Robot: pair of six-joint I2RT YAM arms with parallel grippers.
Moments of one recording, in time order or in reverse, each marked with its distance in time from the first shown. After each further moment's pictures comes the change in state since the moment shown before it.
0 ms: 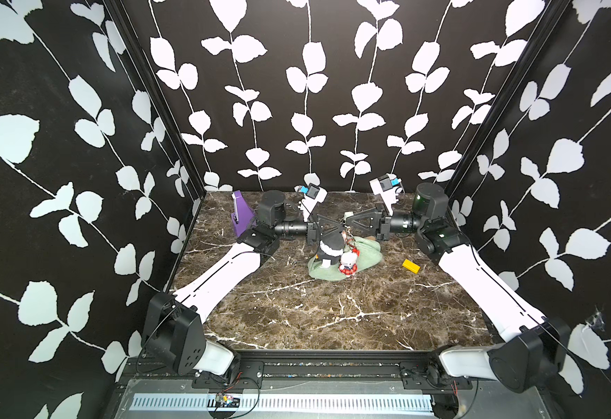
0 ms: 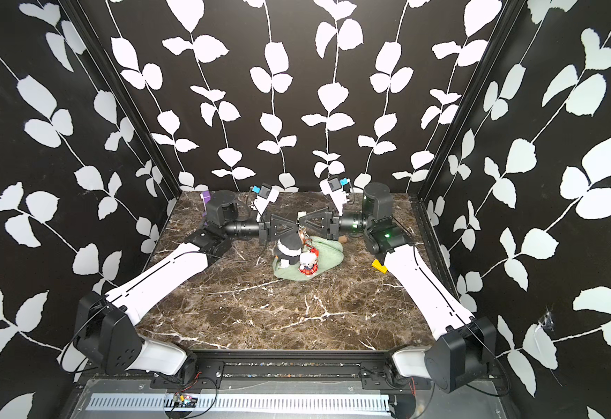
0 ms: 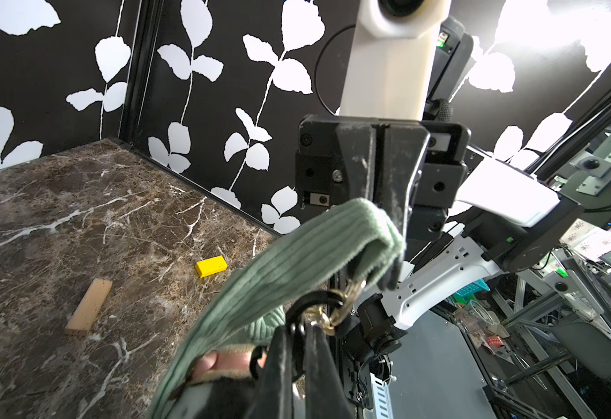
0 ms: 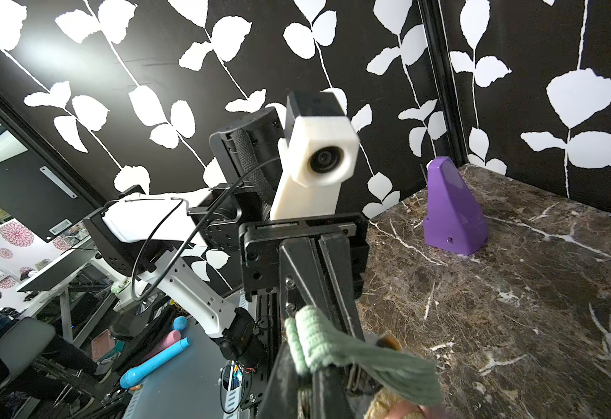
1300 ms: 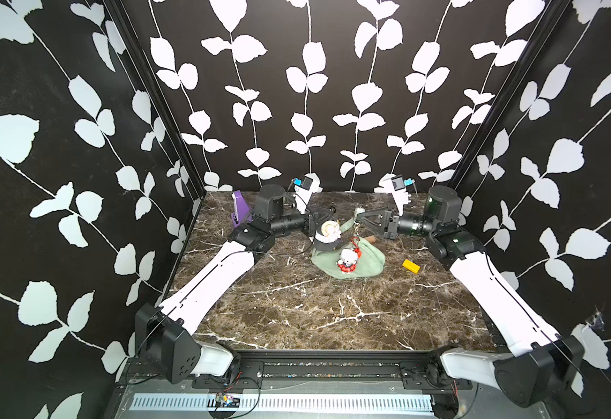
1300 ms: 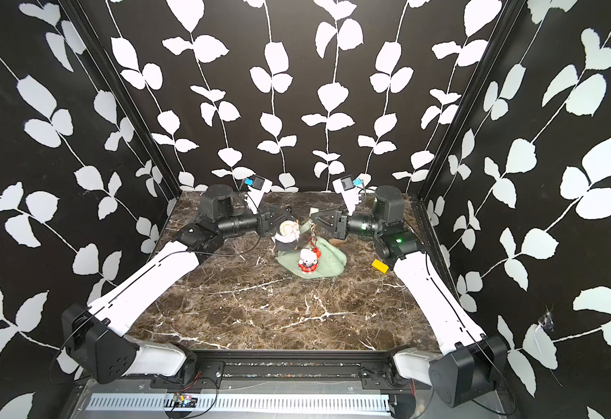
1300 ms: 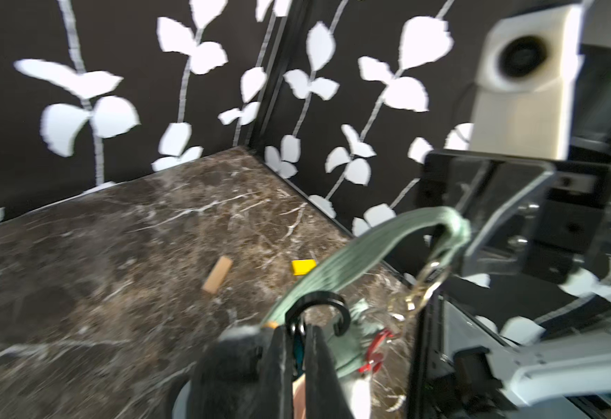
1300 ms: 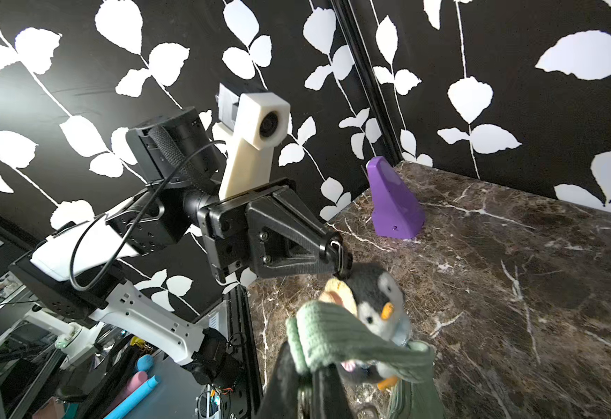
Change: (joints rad) left arm -0.010 -0.051 0.116 -0.317 -0.437 0.140; right arm -0.062 -0.090 -0.028 -0.116 0.163 -0.002
